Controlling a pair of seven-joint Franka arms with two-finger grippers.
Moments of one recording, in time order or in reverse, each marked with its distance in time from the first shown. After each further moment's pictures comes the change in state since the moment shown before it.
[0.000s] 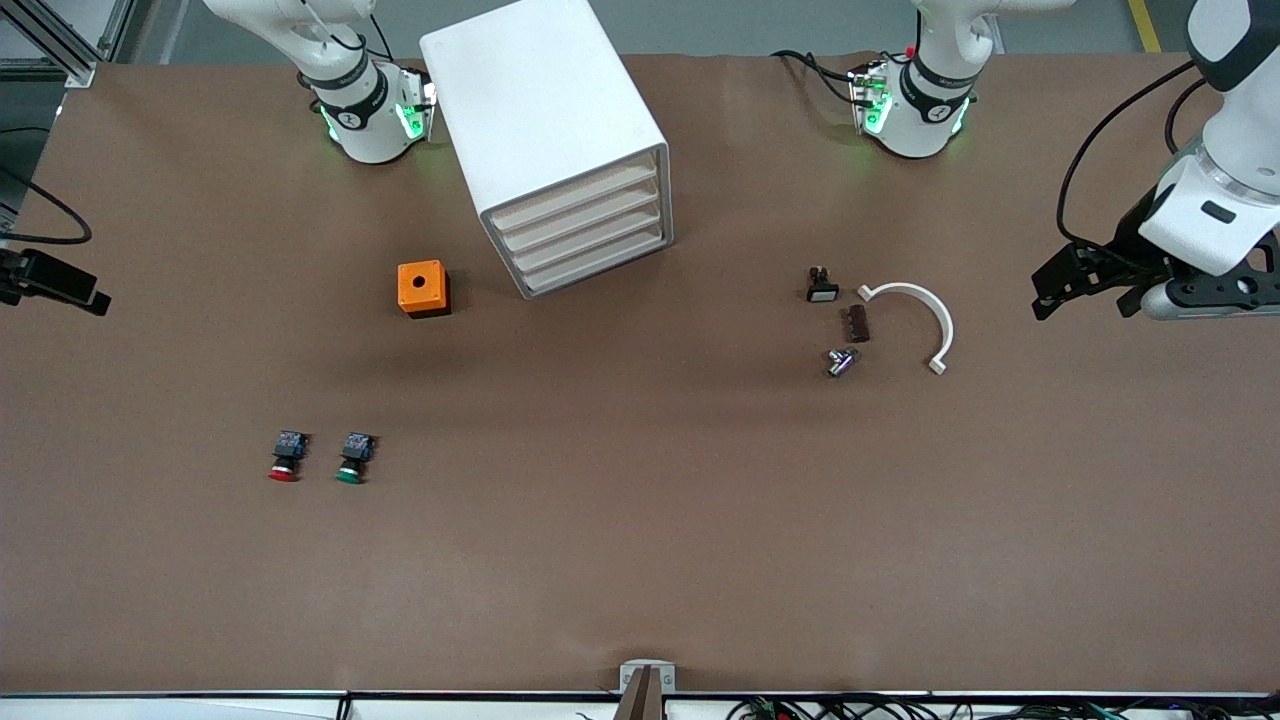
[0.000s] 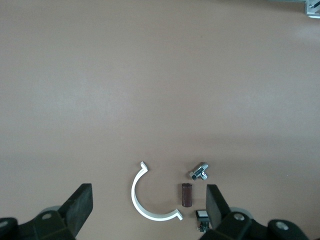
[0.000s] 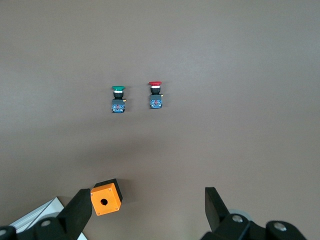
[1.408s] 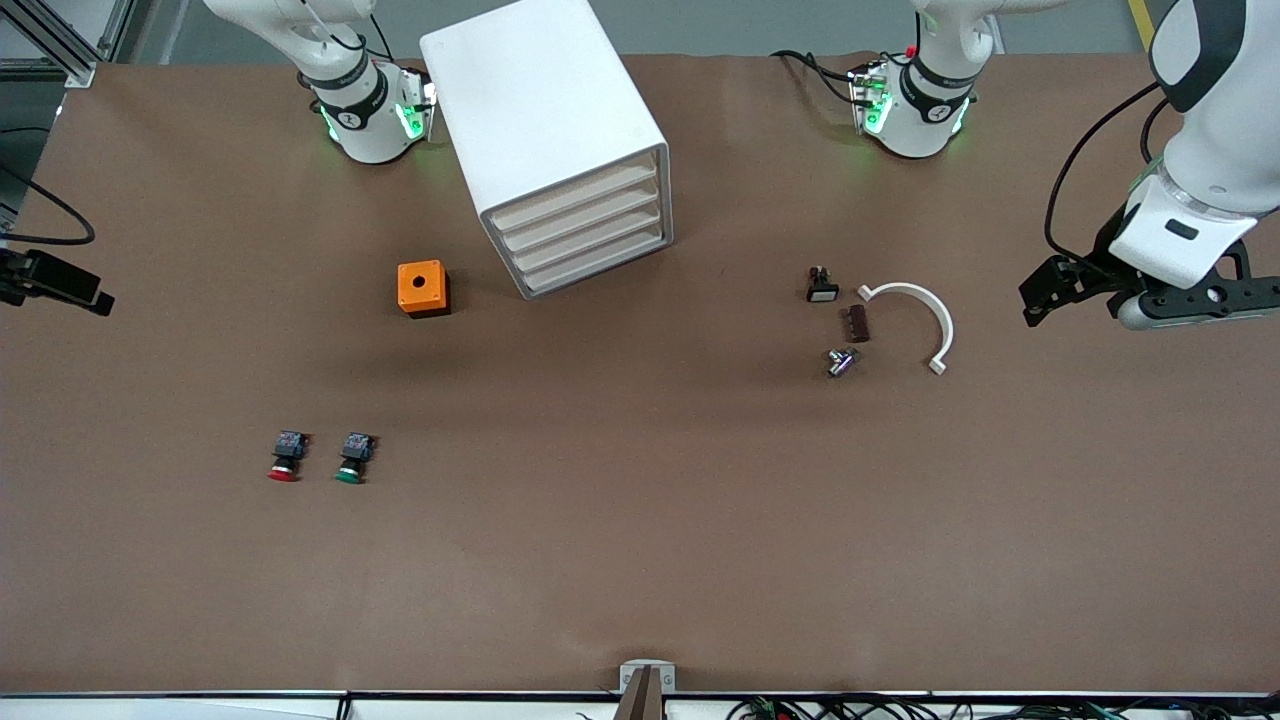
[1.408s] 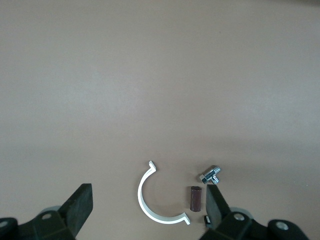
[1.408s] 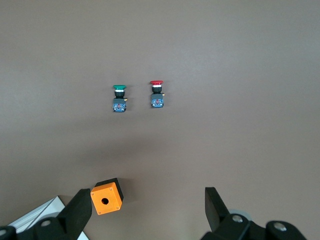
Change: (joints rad) left arm 0.111 -0.009 -0.124 -0.071 0.059 0.057 -0.074; right arm 0.001 0.000 0.003 -0.004 0.004 0.001 0.000
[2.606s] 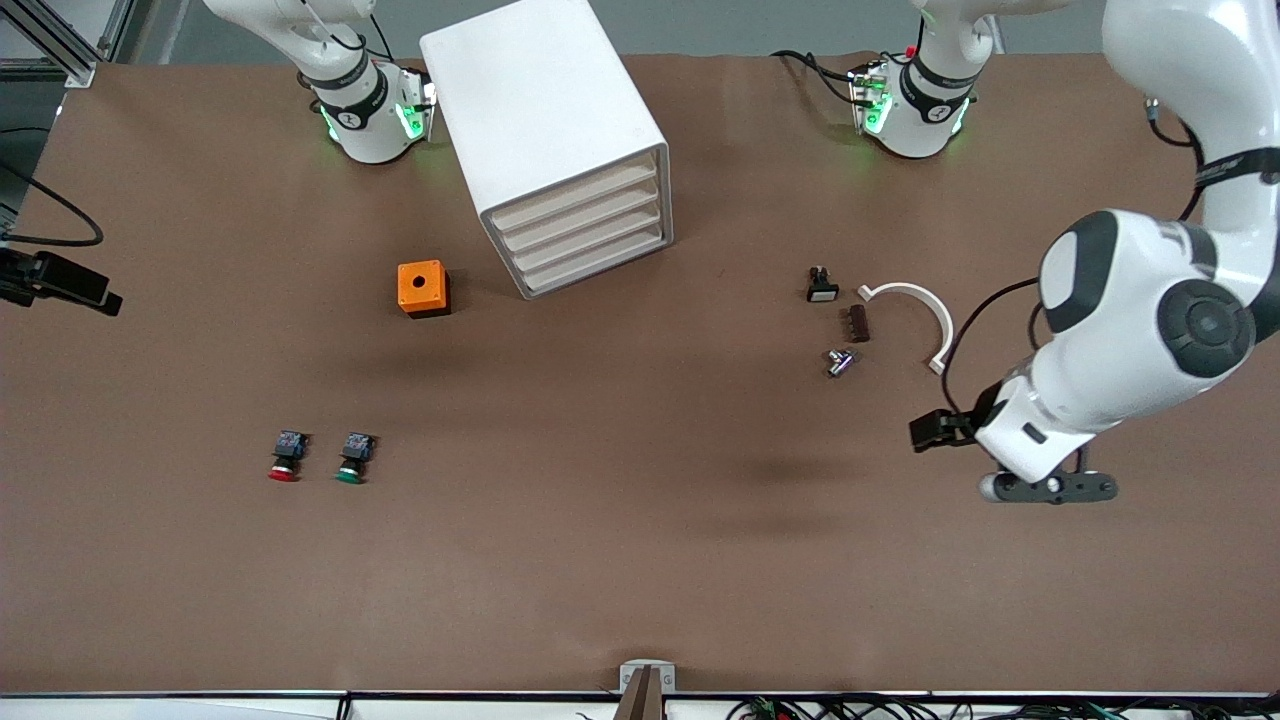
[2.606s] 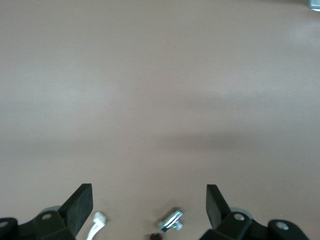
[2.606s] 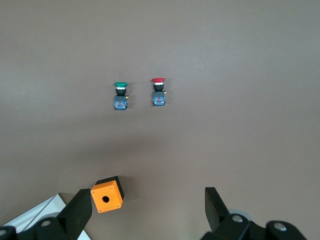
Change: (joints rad) left arm -0.034 0.484 -0.074 0.383 0.000 0.027 -0.004; right arm 0.001 0.000 0.007 -0.010 0.001 -0.001 0.000
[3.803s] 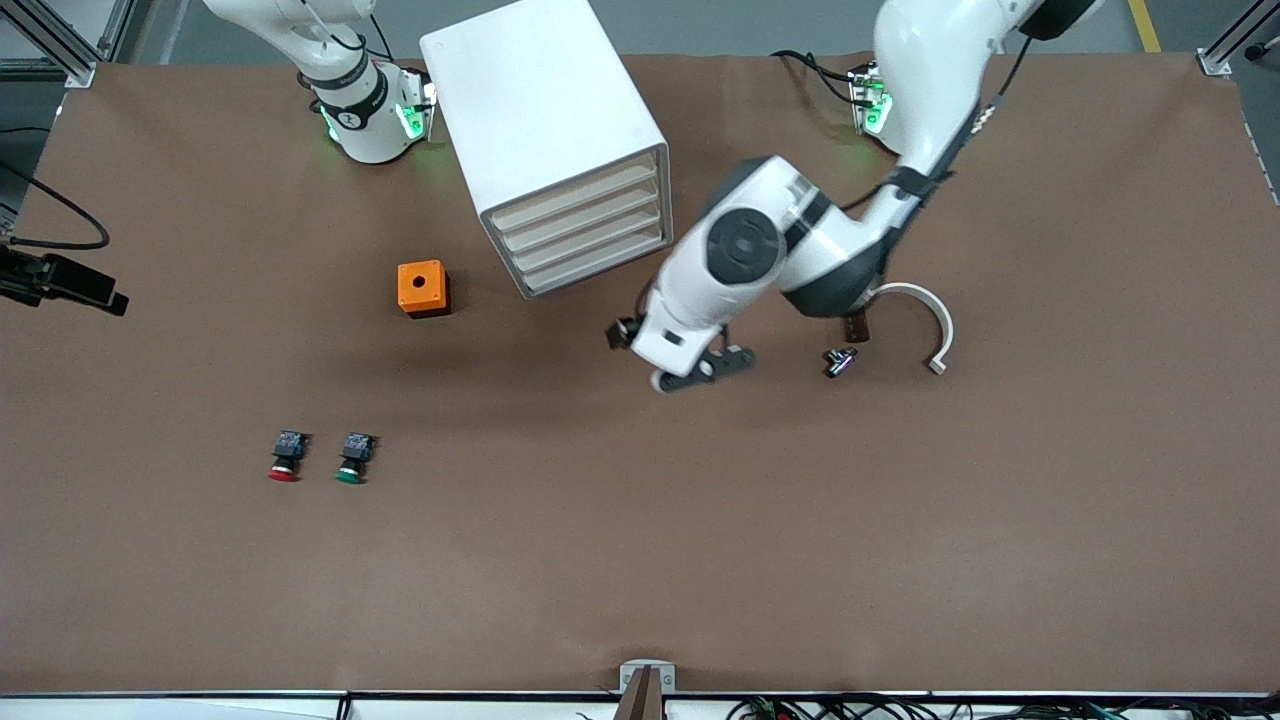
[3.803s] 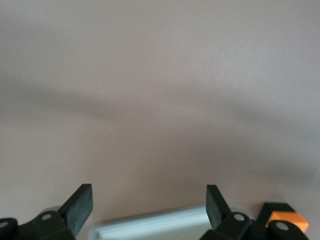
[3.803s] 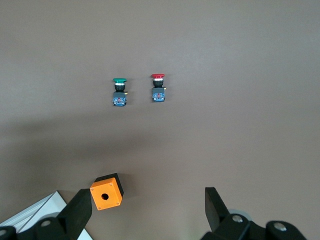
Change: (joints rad) left arm -0.349 0.190 -0.151 0.060 -0.107 0.081 -0.707; right arm 0.000 0.000 -0.001 -0.015 0.000 -0.002 0.000
